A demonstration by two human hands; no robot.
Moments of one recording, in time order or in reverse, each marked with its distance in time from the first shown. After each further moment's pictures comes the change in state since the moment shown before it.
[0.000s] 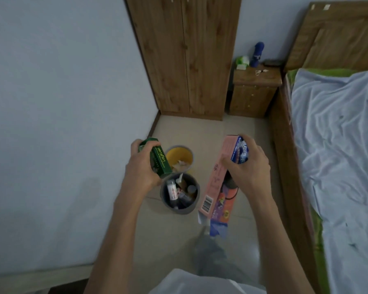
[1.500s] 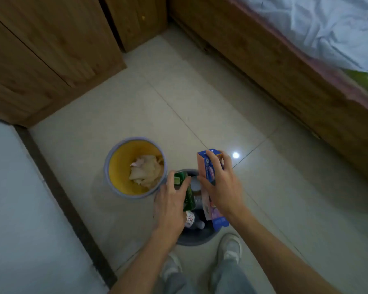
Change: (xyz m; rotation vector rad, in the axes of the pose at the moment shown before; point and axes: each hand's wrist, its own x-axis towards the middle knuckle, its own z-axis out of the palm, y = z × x) left_hand 0.336 -0.355 0.425 0.502 -0.710 0.784; right_hand 0.123 0.296 0.519 -0.303 0.276 0.533
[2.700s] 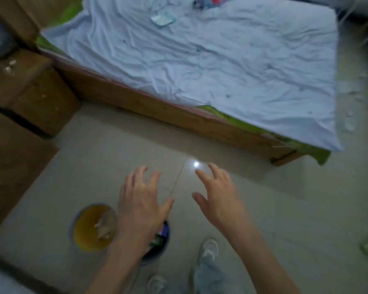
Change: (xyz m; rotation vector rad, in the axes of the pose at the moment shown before) left_hand -0.099 0.274 -0.320 0.168 0.111 0.453; right_hand -0.146 -0.063 -0.414 -0.128 -0.054 0.433
